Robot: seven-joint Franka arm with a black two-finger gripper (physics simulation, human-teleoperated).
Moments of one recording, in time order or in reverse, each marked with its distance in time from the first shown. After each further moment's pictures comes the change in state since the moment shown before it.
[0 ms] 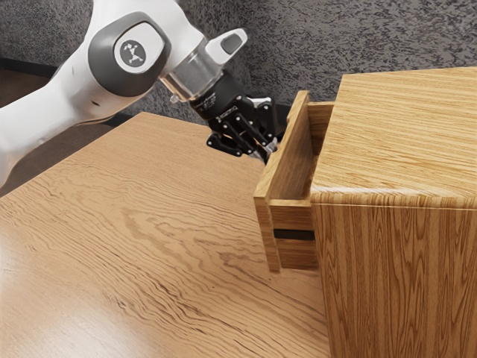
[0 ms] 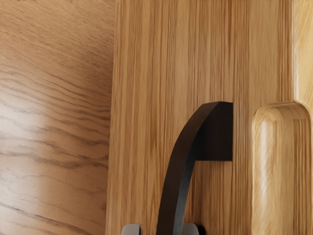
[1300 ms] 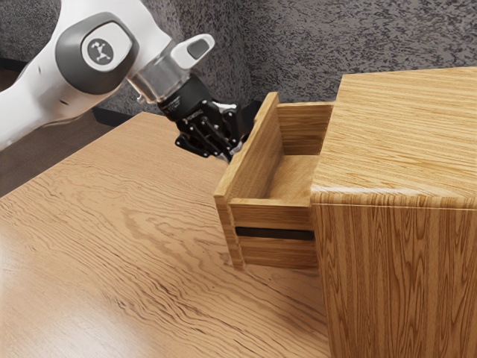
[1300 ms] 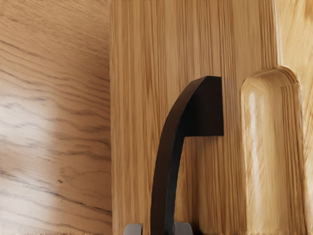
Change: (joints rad) arm -0.012 -0.073 0.102 -0.068 0.002 -0.056 0.141
